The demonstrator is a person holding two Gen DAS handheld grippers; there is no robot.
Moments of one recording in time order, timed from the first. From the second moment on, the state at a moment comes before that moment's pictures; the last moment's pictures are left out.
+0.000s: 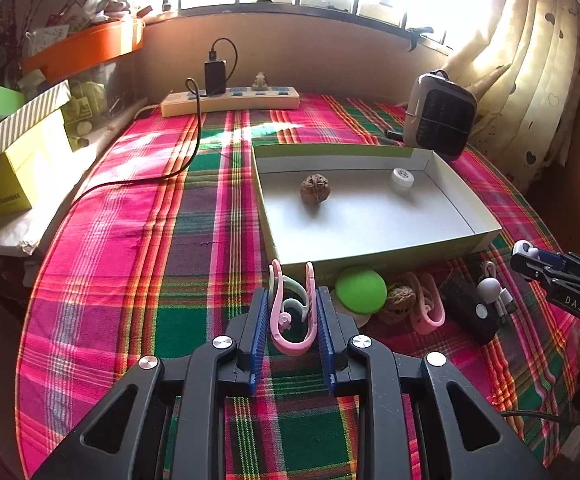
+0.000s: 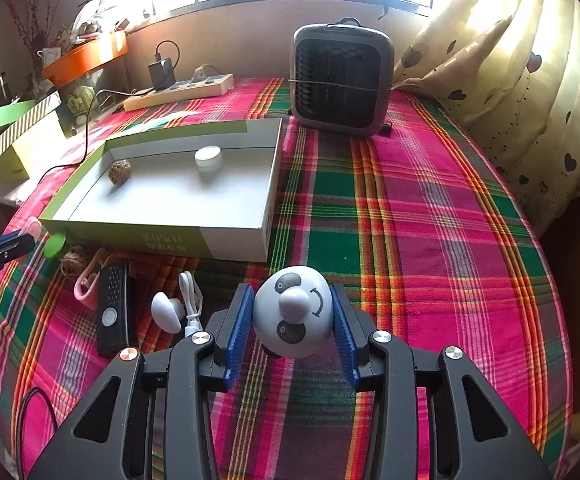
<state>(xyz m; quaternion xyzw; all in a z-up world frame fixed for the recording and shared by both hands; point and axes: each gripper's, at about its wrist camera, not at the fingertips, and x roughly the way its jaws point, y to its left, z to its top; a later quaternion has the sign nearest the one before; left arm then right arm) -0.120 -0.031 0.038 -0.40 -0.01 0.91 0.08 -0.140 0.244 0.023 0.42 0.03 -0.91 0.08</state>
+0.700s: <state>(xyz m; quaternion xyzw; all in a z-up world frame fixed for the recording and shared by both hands) -0.142 -0.022 0.055 -0.39 0.00 0.92 0.10 -0.158 0.228 0.048 0.40 0.04 -0.91 0.10</state>
